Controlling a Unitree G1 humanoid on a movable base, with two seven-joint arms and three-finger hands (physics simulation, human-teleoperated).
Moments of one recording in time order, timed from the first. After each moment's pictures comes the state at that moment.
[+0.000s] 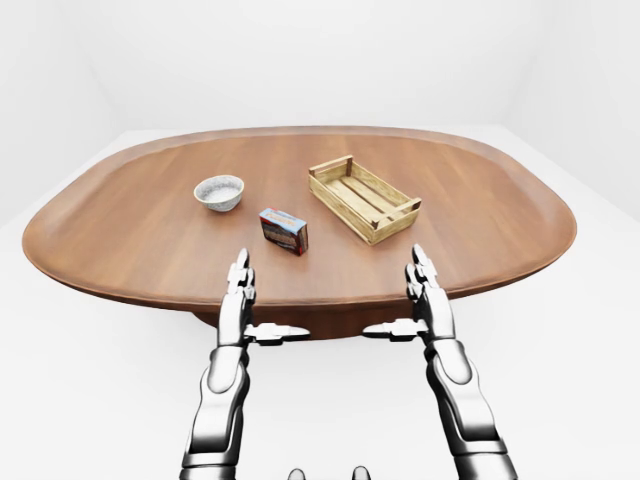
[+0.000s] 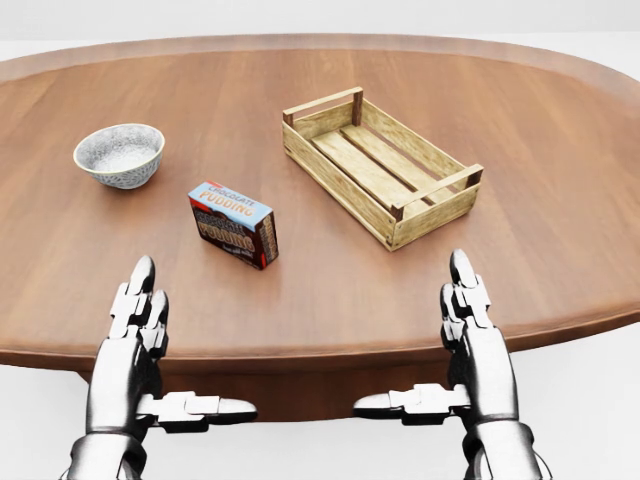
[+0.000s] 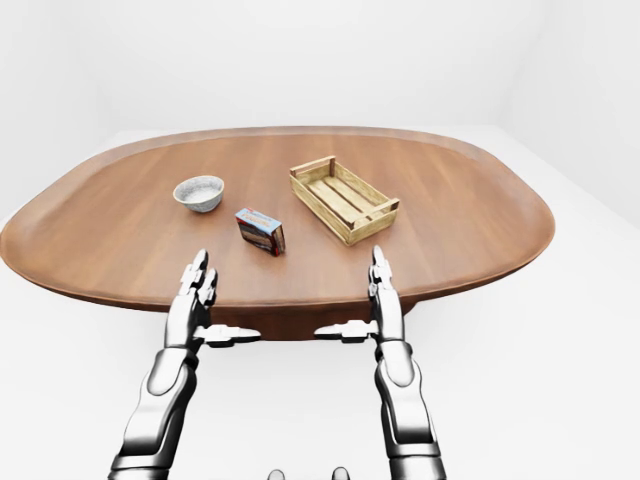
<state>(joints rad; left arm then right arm) 0.00 0.01 0.01 0.00 -0.01 0.00 -0.01 0.00 -0.01 -0.02 0.01 0.00 0.00 0.01</state>
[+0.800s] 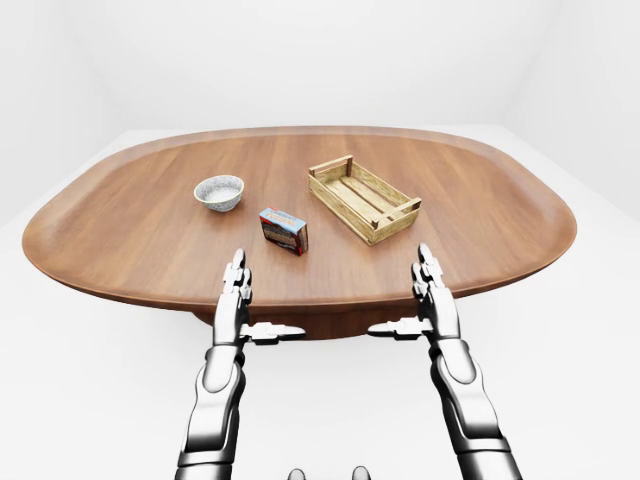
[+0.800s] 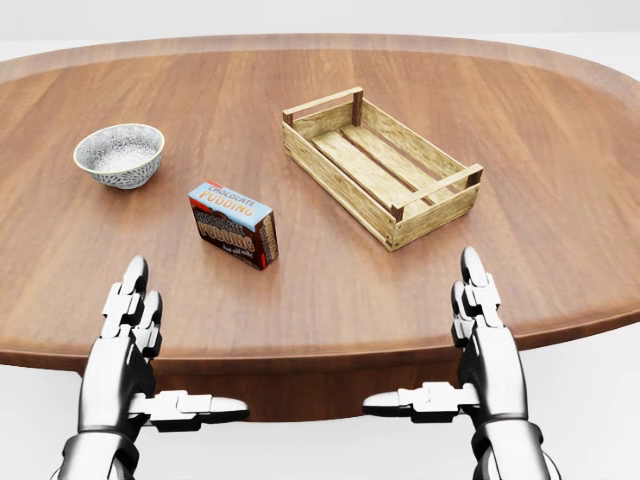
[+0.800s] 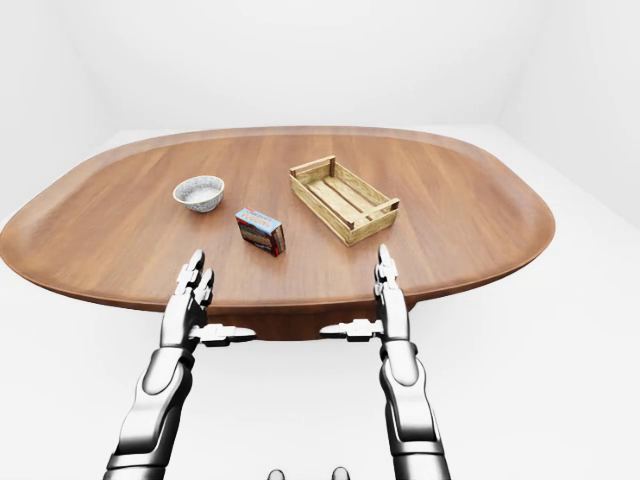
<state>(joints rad) -0.01 0.02 0.04 0.01 -0.02 0.00 -0.03 -0.01 -0.02 -0.04 0.04 -0.01 -0.04 0.01</state>
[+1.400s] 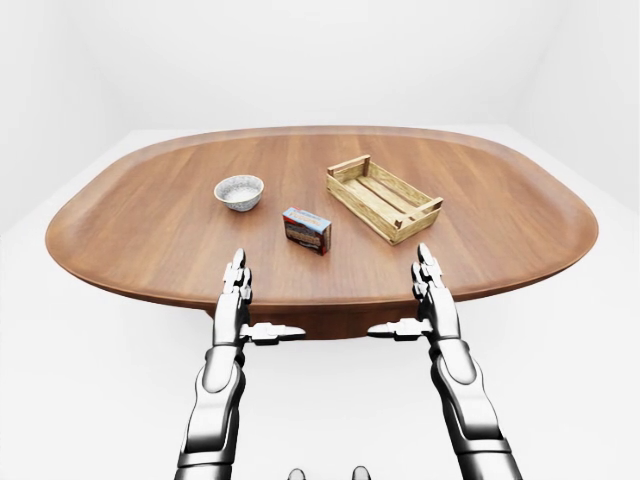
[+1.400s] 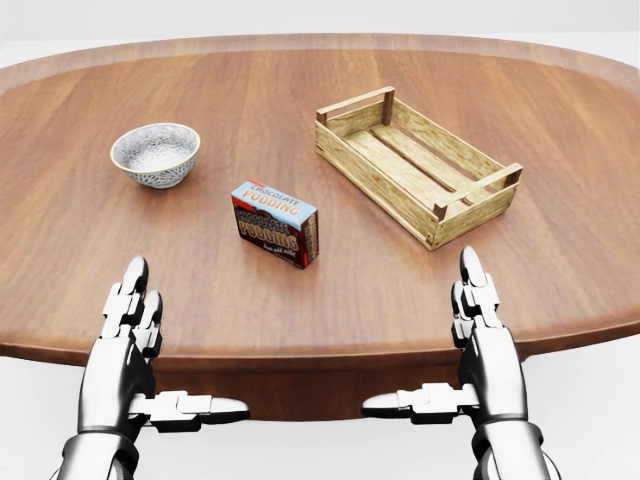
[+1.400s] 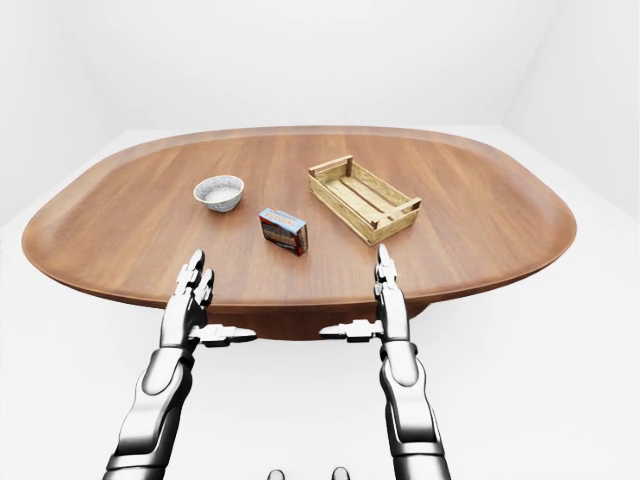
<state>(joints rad) 0.00 0.02 0.04 0.00 -0.02 0.00 -0.04 -0.01 -0.02 -0.04 0.03 -0.03 -0.04 0.01</state>
